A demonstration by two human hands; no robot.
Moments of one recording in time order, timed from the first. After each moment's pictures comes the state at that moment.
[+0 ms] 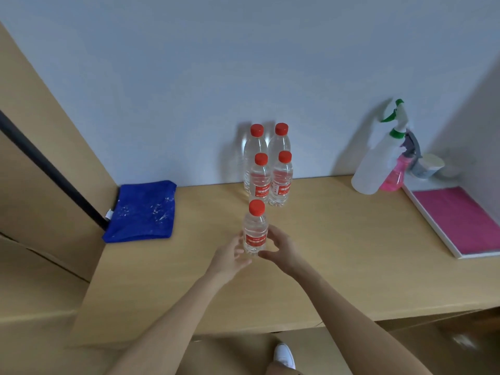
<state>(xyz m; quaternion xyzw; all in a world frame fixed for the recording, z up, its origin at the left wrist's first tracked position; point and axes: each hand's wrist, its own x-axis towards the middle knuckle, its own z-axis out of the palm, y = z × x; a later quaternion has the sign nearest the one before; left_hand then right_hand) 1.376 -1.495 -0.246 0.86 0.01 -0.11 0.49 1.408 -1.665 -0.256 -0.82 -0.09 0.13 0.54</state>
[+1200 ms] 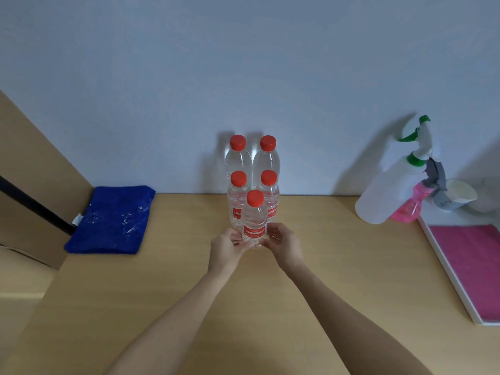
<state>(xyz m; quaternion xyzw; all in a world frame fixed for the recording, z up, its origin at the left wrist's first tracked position) 1.477 -1.565 -0.265 0.83 0.17 0.05 0.52 1.510 -1.713 -0.270 -0.79 -0.03 0.09 0.61</state>
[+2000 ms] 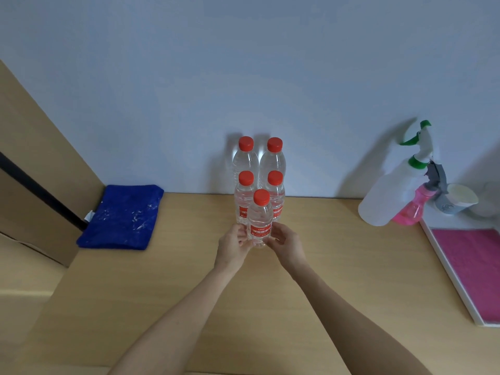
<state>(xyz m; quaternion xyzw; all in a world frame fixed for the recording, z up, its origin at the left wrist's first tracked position) 1.466 -1.566 -0.246 0.83 0.13 0.04 0.54 1.498 -1.709 -0.255 -0.80 -0.02 0.12 0.59</state>
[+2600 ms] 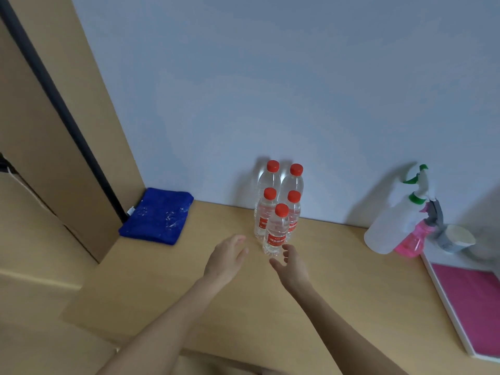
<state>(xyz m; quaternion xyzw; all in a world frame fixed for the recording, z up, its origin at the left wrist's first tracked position) 1.403 -1.525 -0.194 0.91 0.12 0.05 0.39 1.440 -1.691 -0.199 -0.90 -0.02 0.14 0.41</state>
